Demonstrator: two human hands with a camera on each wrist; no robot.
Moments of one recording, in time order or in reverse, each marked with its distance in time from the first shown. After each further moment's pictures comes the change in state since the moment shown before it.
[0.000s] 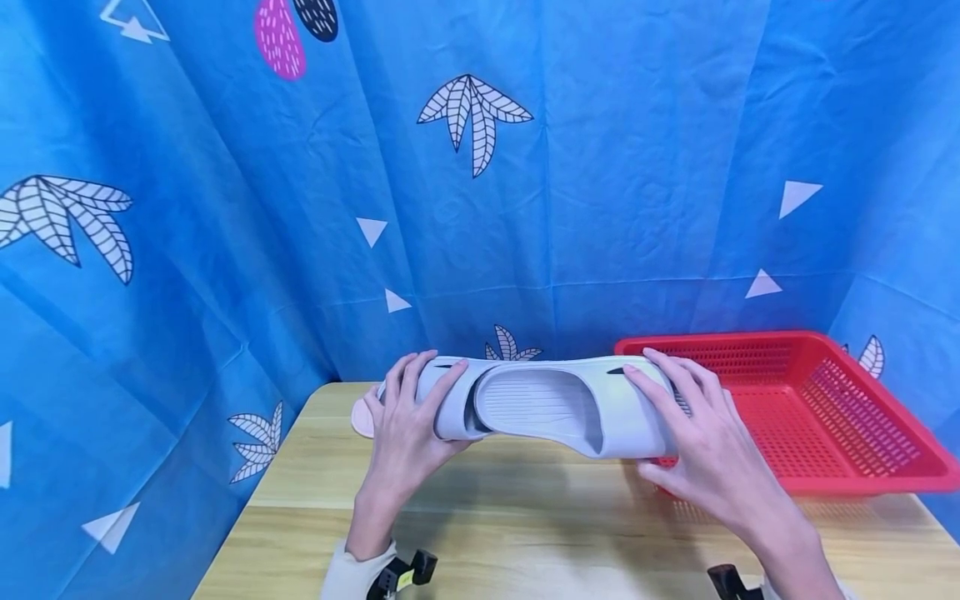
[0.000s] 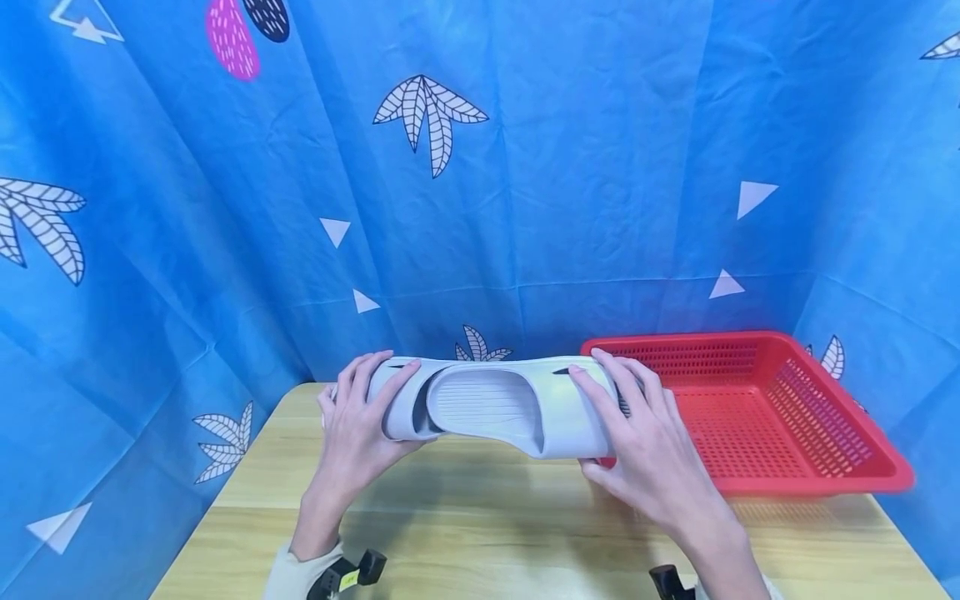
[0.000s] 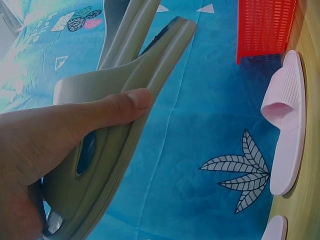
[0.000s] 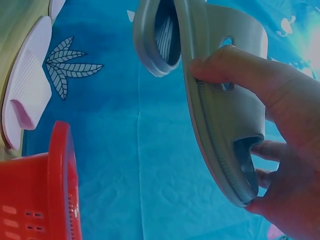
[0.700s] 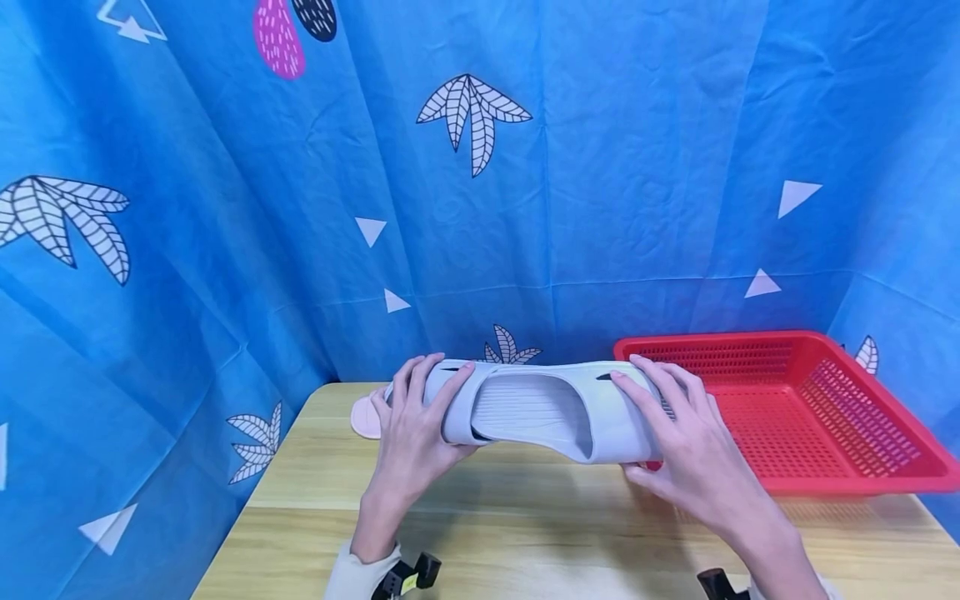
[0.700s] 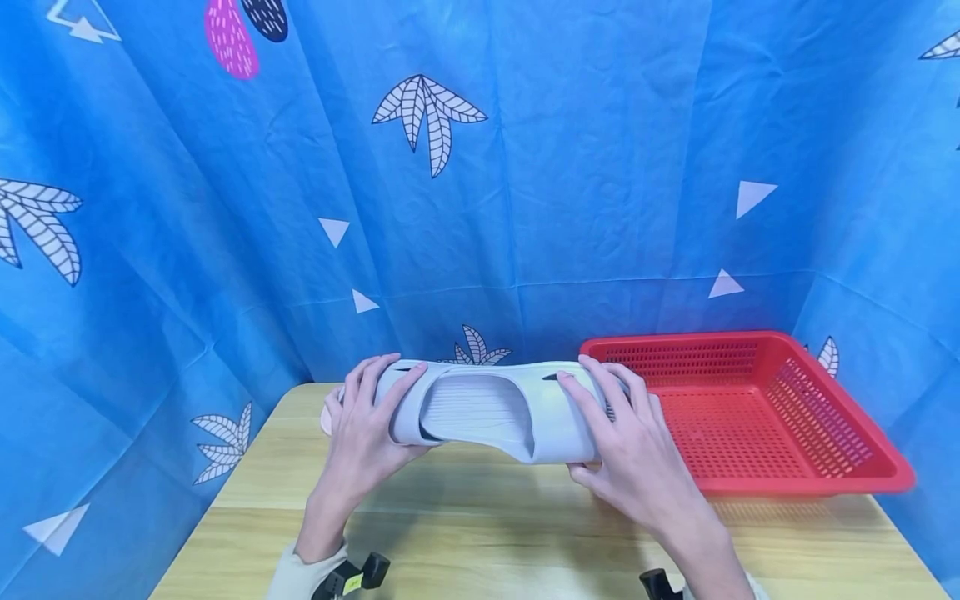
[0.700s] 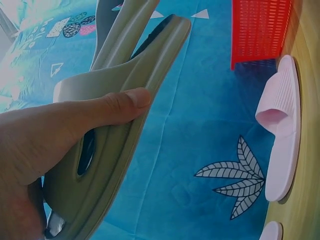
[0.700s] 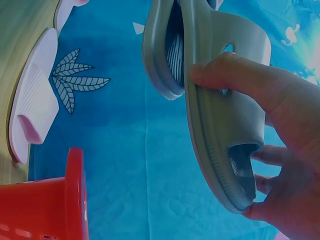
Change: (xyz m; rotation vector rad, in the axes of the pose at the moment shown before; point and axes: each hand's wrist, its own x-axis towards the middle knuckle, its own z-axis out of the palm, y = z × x) left_hand 0.000 0.006 0.003 0.002 -0.044 -0.002; right_hand 0.003 -0.008 0.011 0.028 0.011 0.000
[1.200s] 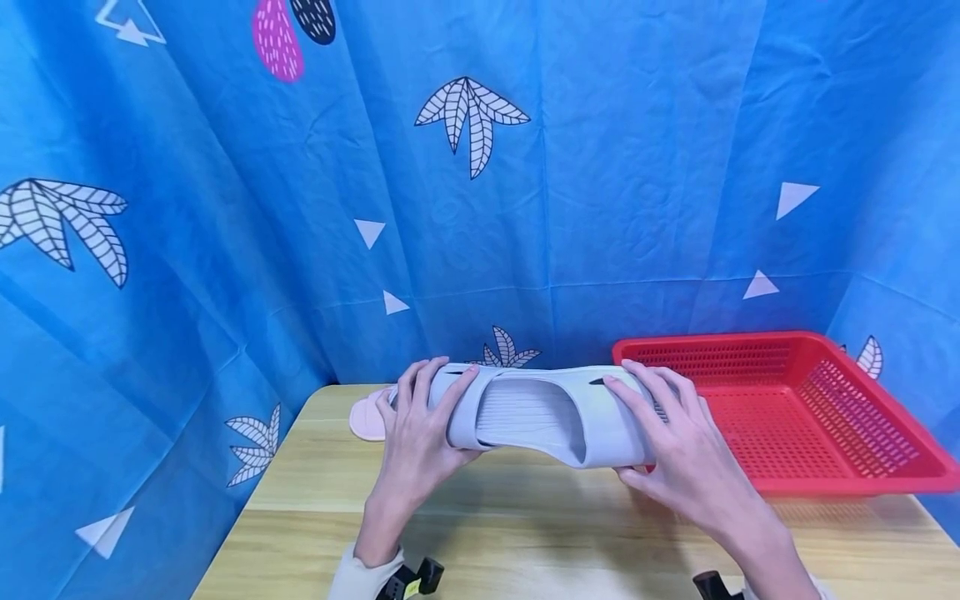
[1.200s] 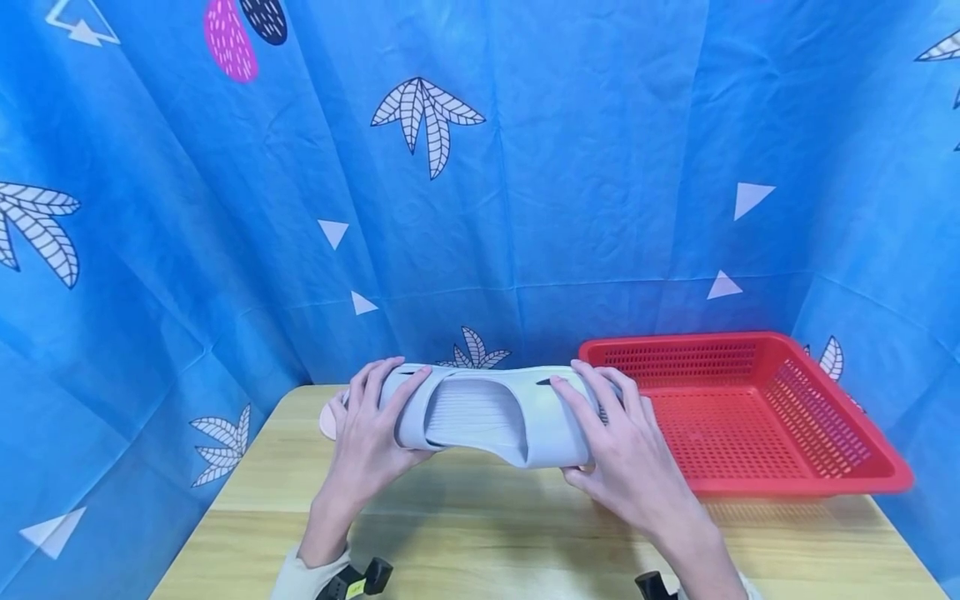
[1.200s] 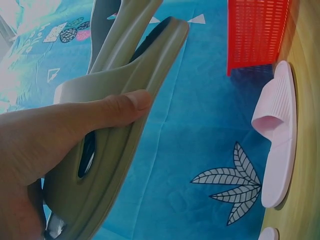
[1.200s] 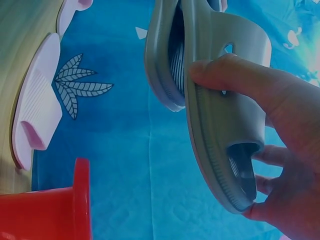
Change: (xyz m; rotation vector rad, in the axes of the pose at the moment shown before) left_hand -0.001 0.006 0.004 -0.001 -0.003 0.004; right_hand 0.000 -0.003 0.006 0.005 -0.016 0.004
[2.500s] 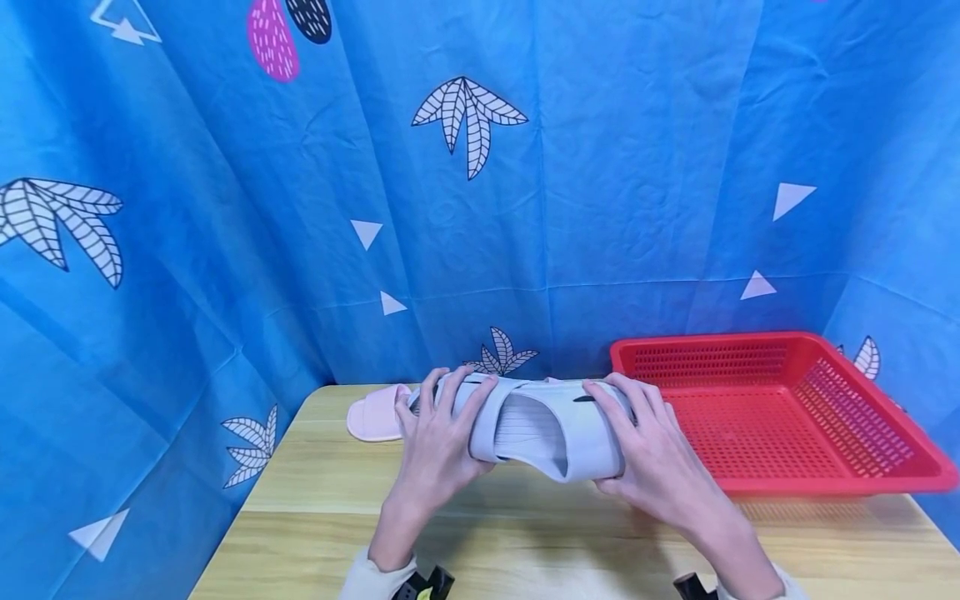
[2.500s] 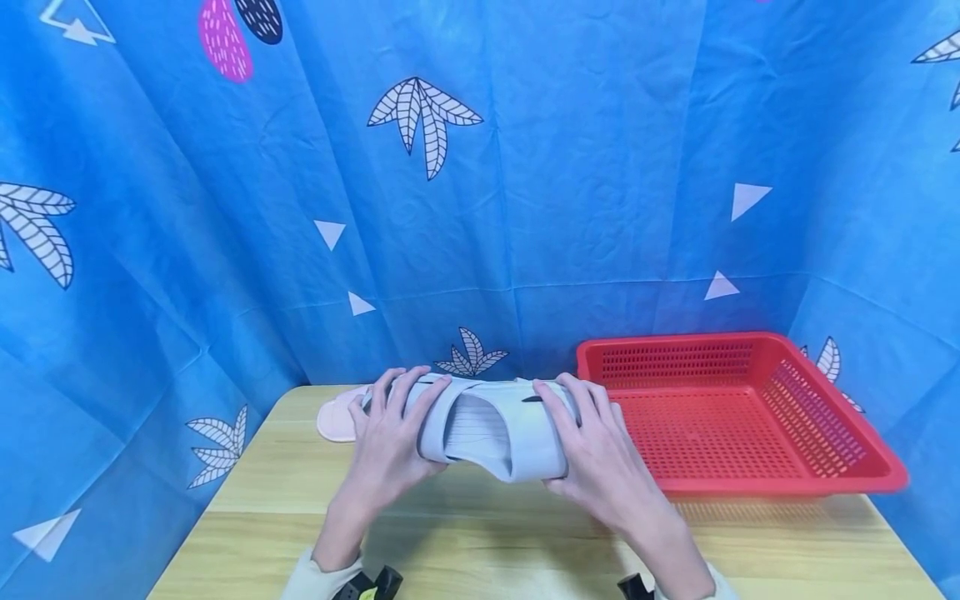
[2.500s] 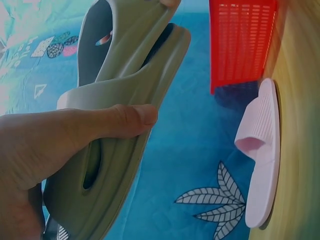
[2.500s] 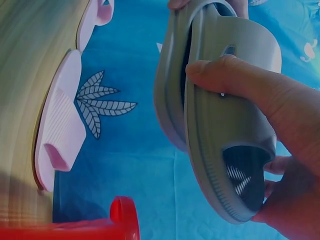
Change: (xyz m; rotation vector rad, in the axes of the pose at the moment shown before) left_hand 0.001 0.020 0.013 0.040 -0.042 0.051; right_hand 0.001 -0.007 0.029 0.045 -0.041 0.034
